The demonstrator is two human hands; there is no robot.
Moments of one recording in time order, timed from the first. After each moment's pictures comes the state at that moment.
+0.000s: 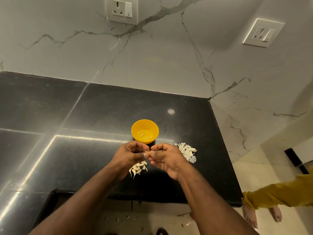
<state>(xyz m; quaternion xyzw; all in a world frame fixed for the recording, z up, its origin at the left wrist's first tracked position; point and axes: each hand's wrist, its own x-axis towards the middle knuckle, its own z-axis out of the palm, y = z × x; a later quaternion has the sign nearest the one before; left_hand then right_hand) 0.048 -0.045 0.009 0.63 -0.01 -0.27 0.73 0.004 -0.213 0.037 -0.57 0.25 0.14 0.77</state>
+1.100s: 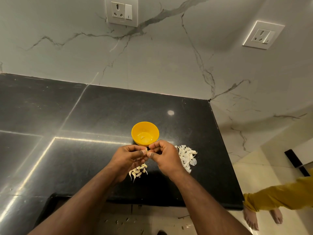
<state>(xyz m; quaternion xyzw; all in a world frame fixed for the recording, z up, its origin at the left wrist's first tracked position) 0.052 -0.046 0.017 0.59 0.10 -0.30 0.75 0.012 -0.204 0.027 -0.83 0.12 0.00 0.54</state>
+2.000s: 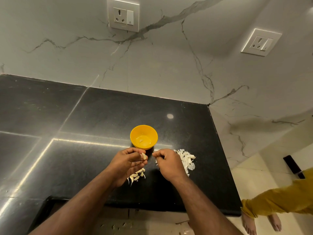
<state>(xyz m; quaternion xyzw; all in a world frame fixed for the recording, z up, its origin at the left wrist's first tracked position) 0.050 -0.046 0.019 0.55 0.12 -0.31 0.76 0.007 -0.221 0.021 -0.90 0.12 0.01 0.42</state>
